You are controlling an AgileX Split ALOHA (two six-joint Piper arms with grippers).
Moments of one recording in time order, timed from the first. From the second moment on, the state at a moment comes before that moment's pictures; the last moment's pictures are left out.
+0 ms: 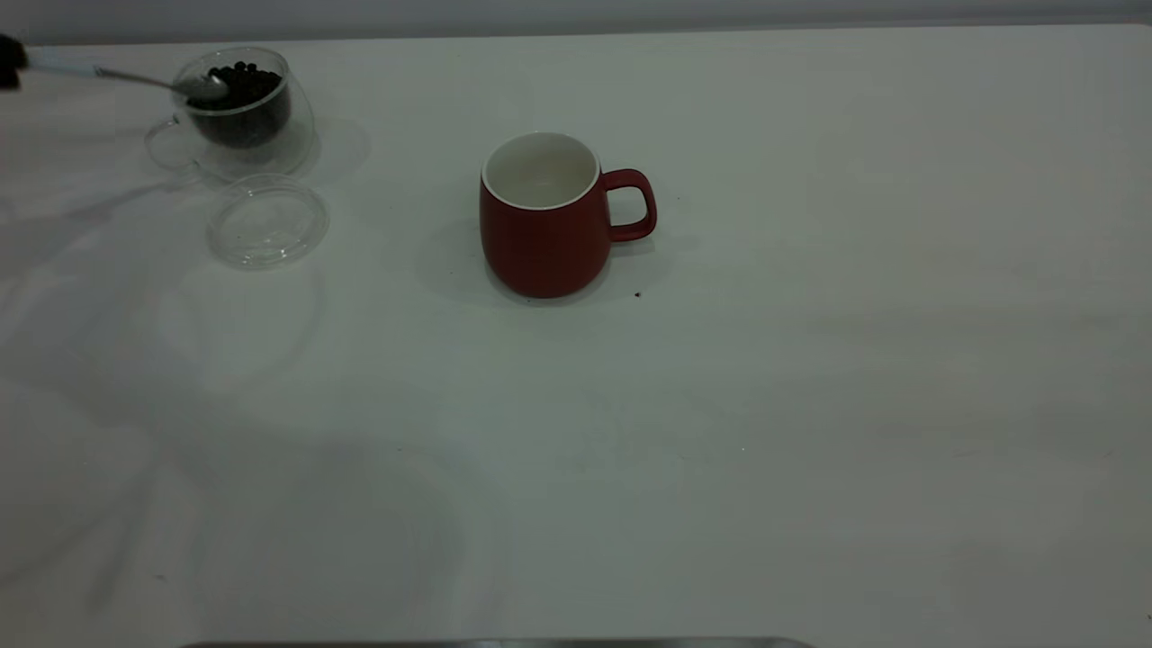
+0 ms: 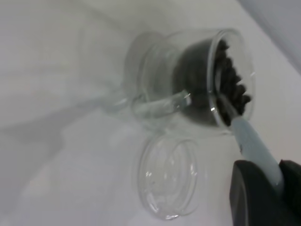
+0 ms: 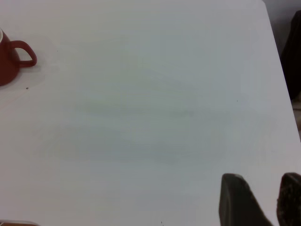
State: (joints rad) left arm 0.51 2.34 -1.40 -1.28 0.84 1.03; right arm -0.01 -0.02 -0.47 0.04 1.13 -0.07
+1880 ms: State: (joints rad) left arm 0.61 2.41 -1.40 -1.38 1.06 1.07; right arm -0.01 -0.02 -0.47 0.04 1.13 -0.07
